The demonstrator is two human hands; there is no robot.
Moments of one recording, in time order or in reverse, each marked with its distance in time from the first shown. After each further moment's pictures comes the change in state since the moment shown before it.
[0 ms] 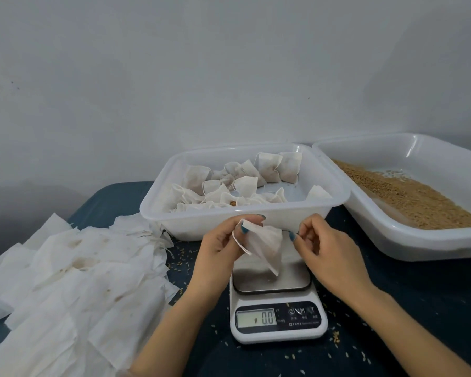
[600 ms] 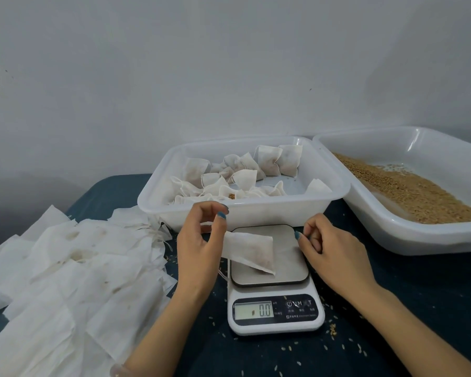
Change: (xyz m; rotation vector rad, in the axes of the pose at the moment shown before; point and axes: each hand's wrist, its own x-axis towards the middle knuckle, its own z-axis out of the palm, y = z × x) left_hand -0.003 -0.007 -0.011 0.279 0.358 0.143; right_hand -0.006 0.018 0.004 -0.127 -0.008 0.017
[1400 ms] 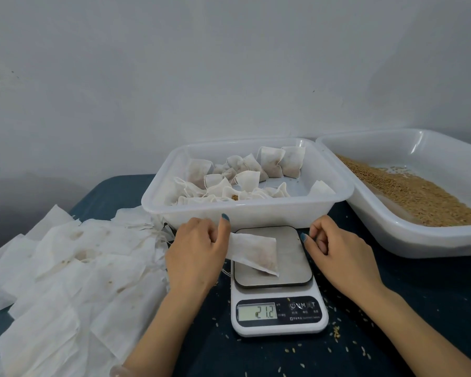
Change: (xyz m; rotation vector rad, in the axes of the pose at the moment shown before) left_hand 0.006 -0.006 -0.008 0.789 -0.024 -0.076; right_hand 0.002 0.005 -0.001 -0.051 0.008 -0.004
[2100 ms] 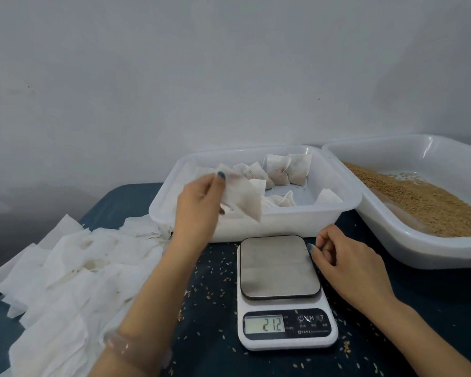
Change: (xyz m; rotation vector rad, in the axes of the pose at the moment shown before) left_hand 0.058 0.036 -0.039 -0.638 -0.025 0.061; right_hand 0.000 -0.004 -0.003 -0.010 -0.018 0.030
